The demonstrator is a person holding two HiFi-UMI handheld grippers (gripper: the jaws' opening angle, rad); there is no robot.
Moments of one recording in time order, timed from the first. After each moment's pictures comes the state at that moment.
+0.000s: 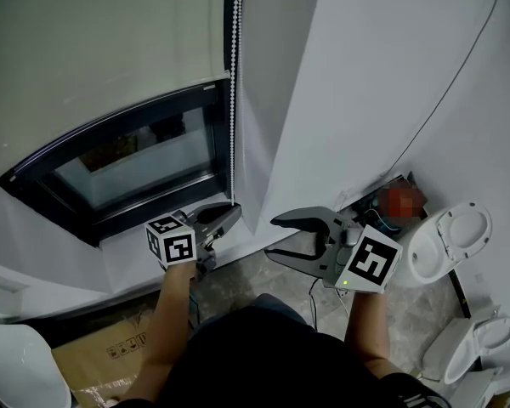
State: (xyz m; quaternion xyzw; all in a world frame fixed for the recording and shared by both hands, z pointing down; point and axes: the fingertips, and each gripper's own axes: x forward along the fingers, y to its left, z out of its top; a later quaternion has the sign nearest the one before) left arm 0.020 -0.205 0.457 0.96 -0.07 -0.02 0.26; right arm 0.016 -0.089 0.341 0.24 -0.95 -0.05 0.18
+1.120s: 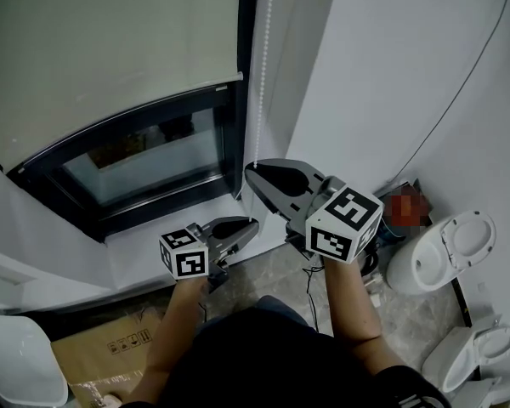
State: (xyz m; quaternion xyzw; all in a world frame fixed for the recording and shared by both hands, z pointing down) left arm 0.025 -0.161 0.450 0.96 -0.03 -0.03 0.26; right arm 0.002 -0.191 0.282 0.37 -0.93 0.01 0.03
